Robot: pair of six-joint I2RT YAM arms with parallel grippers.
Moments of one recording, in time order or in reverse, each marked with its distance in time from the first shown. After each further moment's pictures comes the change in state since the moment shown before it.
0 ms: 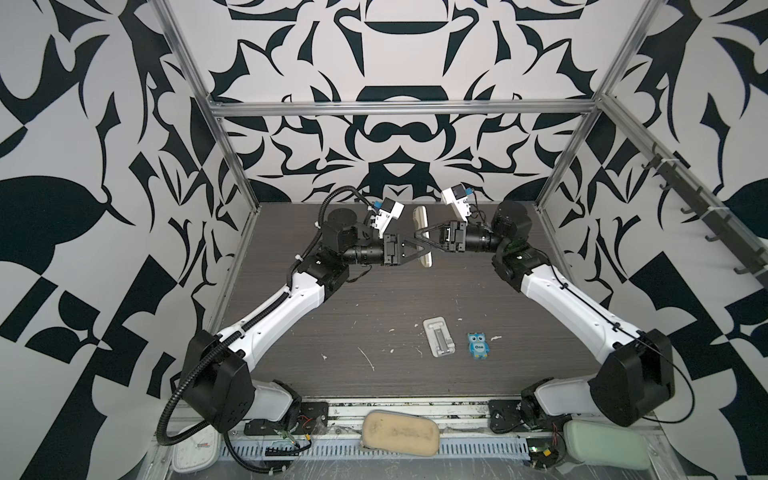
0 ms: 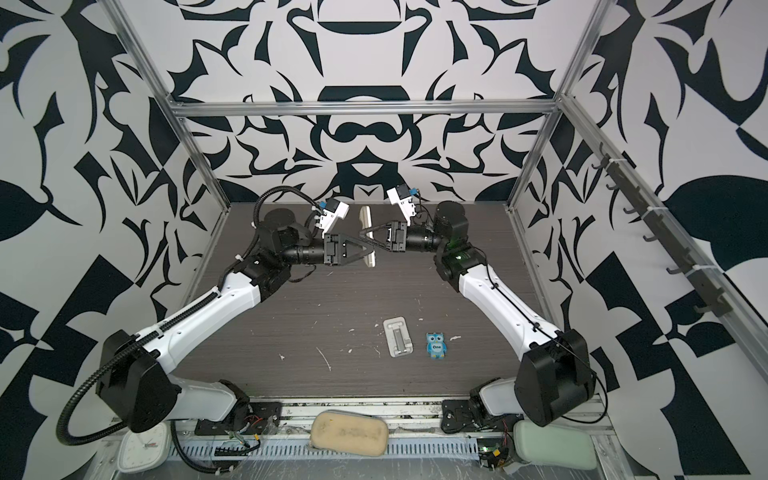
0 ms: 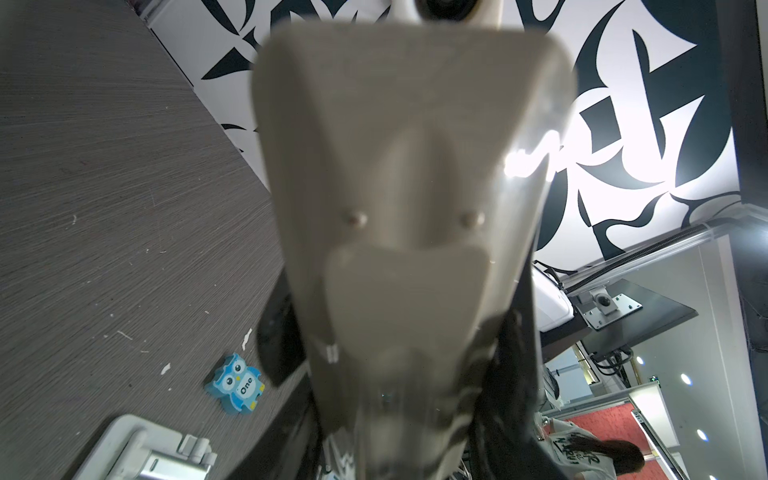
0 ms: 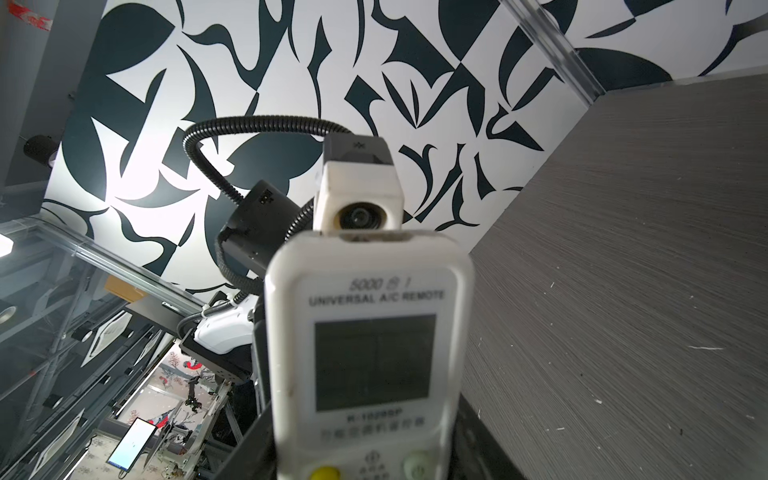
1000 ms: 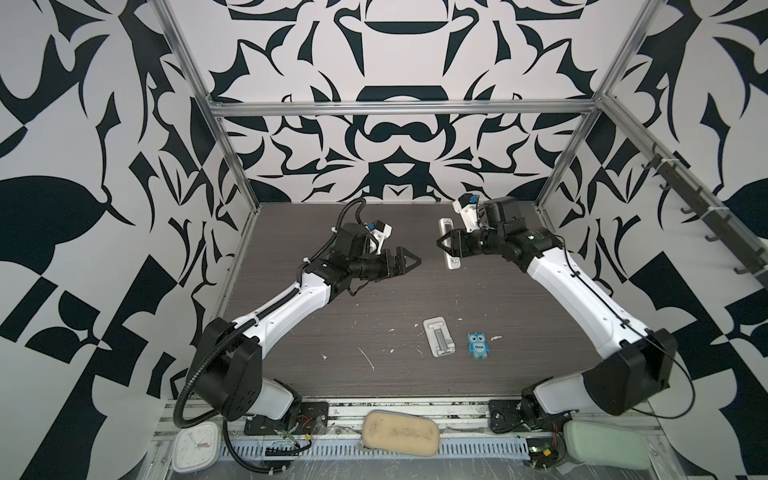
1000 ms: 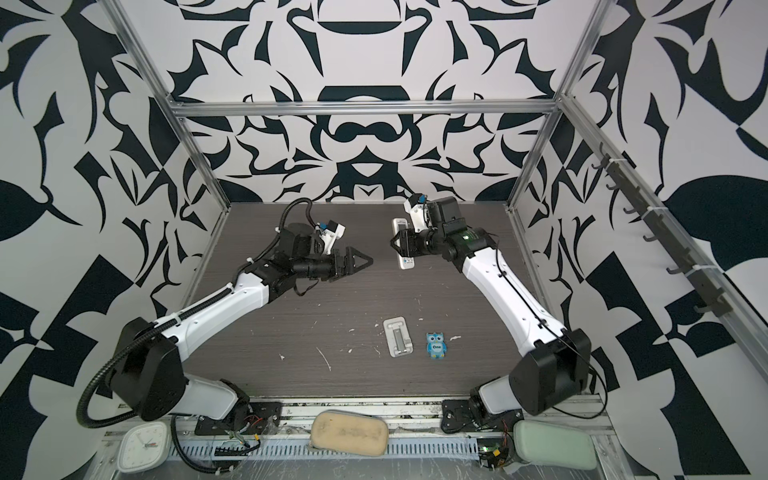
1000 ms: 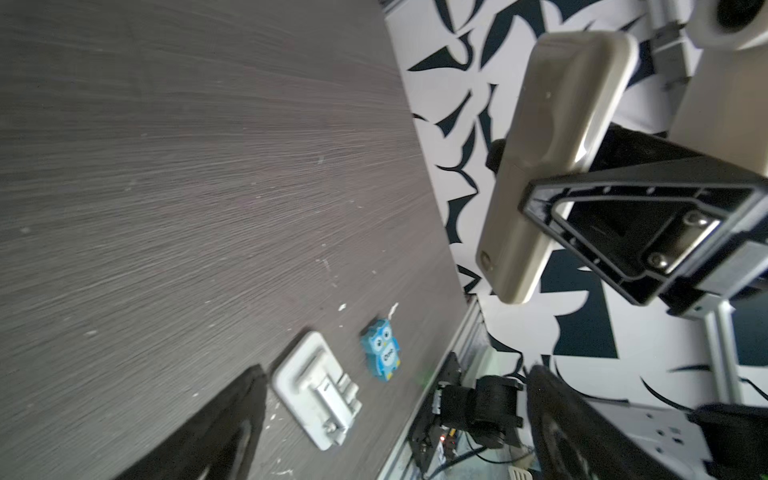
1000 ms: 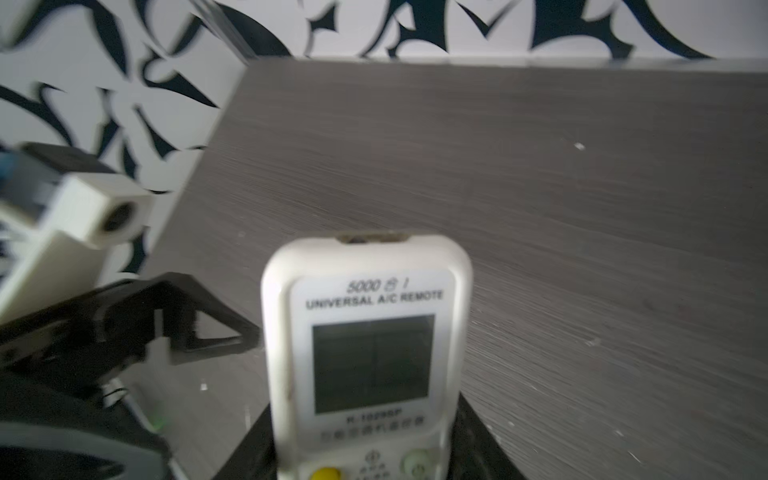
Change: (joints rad) left arm 0.010 0.078 -0.072 -0.359 -0.386 0.227; right arm -0.031 0.100 0.265 -1.012 0.812 -0.738
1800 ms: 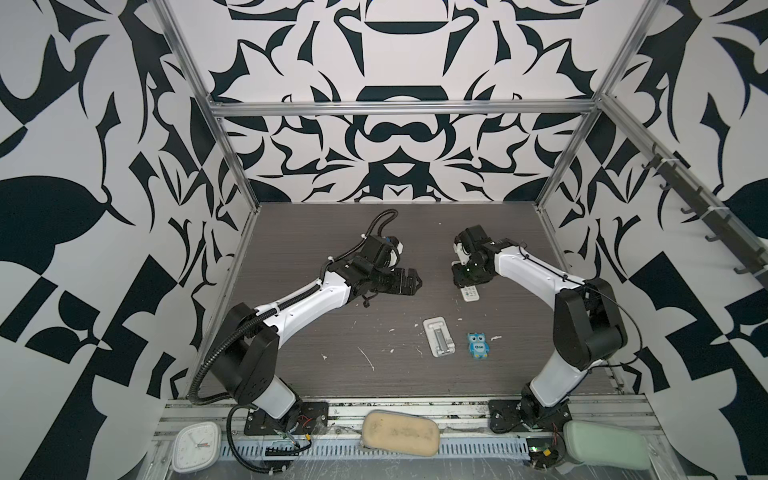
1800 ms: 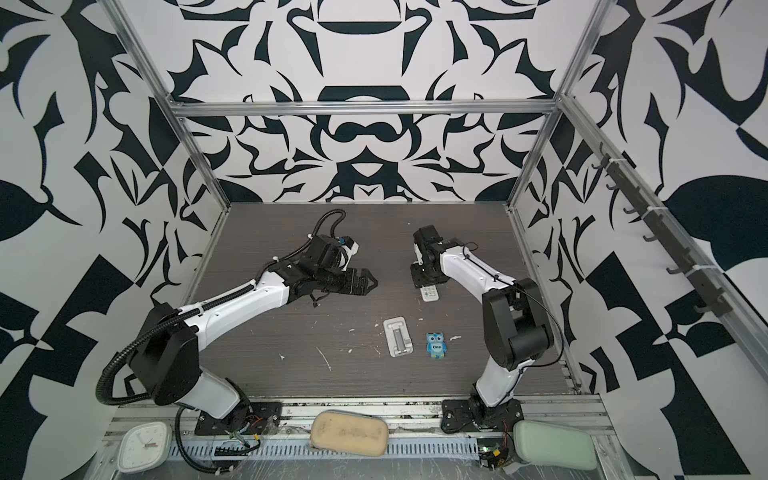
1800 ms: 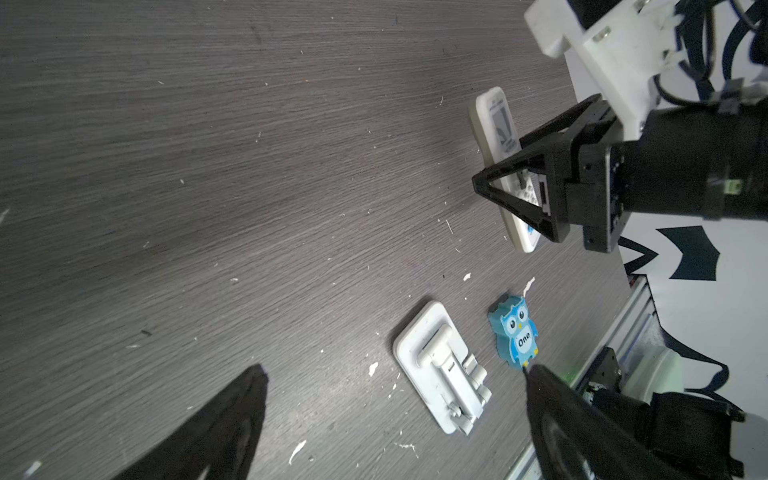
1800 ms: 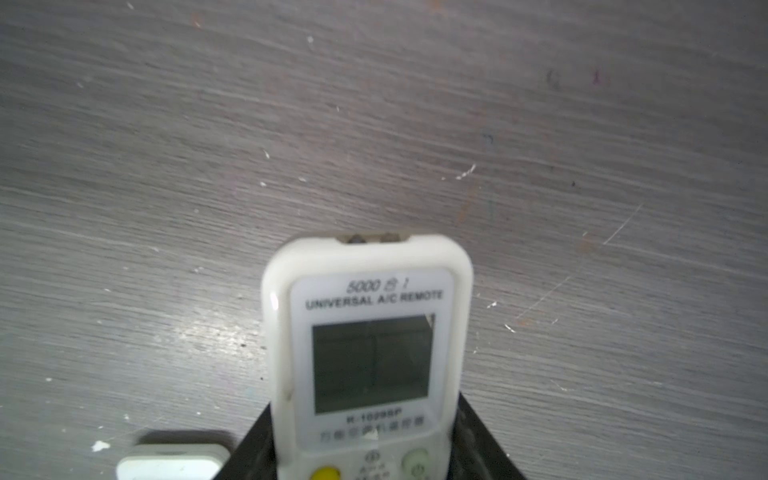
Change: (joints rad) left arm -0.124 0.088 0.059 -0.219 -0.296 0.201; right arm -0.029 0.223 -0.192 -0.026 0.308 -0.063
